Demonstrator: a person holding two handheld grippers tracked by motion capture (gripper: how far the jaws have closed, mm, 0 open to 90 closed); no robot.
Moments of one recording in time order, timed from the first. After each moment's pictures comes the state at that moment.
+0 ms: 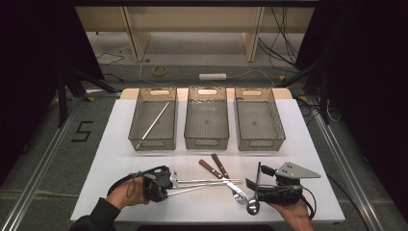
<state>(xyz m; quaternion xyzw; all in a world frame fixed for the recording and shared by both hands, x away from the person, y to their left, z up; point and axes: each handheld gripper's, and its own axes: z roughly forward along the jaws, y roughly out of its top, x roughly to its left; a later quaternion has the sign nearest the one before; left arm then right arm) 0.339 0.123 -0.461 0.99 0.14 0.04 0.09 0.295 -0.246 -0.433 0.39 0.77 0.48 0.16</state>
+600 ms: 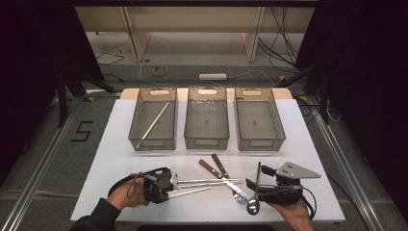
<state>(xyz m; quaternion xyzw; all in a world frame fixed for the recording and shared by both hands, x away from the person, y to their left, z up) 0.335 0.120 -0.457 0.99 0.12 0.03 0.09 0.295 -0.247 -0.433 0.39 0.77 0.48 0.16</state>
